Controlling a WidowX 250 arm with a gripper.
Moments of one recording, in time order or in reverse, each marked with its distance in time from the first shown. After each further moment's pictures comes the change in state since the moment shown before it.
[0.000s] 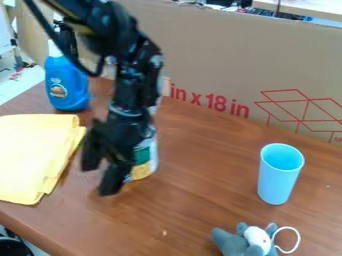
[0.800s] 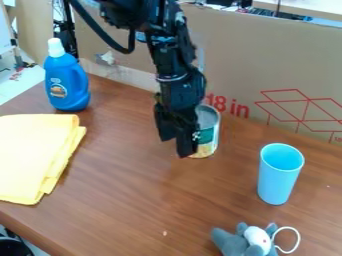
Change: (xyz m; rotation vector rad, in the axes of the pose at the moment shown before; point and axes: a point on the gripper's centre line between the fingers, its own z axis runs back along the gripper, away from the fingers) arm 0.091 -0.013 0.055 -0.173 -0.439 -0.136
